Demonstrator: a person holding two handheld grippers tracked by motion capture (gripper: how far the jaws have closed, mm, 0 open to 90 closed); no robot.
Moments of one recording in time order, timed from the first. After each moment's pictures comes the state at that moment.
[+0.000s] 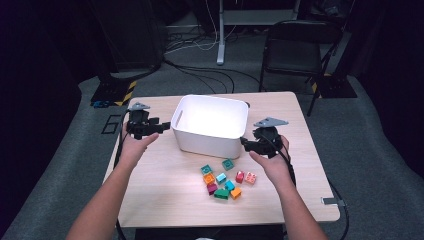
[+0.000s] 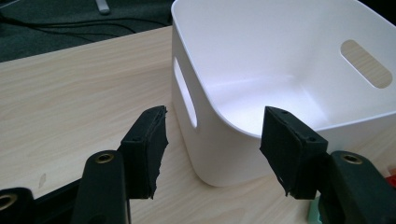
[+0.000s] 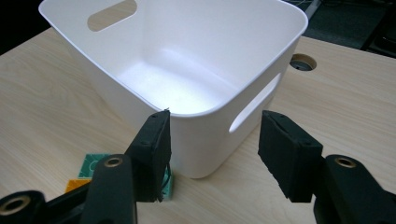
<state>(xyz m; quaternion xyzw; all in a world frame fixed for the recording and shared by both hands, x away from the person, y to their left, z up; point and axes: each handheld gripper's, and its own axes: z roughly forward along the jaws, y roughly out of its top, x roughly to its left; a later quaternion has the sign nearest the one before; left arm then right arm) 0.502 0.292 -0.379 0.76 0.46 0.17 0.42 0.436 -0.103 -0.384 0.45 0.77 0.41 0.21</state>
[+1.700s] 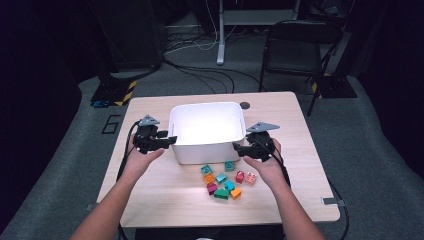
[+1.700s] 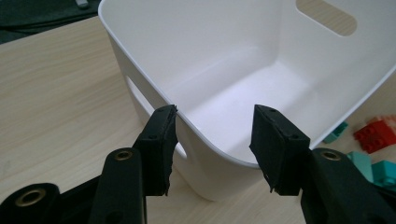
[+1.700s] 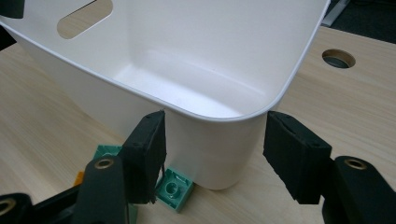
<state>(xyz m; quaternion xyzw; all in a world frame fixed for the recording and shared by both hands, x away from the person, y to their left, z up) 0.461 0.272 -0.393 0.80 0.42 0.18 0.40 0.440 -0.089 -0.408 0.42 0.78 0.42 0.19</state>
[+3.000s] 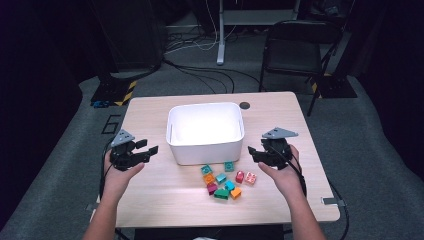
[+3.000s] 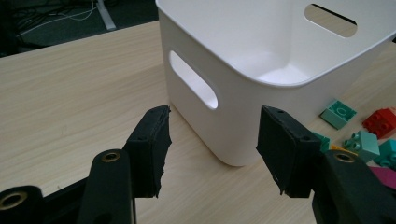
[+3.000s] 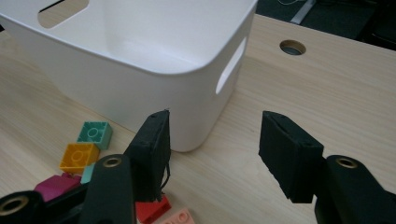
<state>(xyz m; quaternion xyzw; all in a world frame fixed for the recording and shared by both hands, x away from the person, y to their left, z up) 0.408 0.329 -0.407 0.75 0.44 0.21 0.44 0.403 -0.126 -0.393 0.44 0.77 0.40 0.23</state>
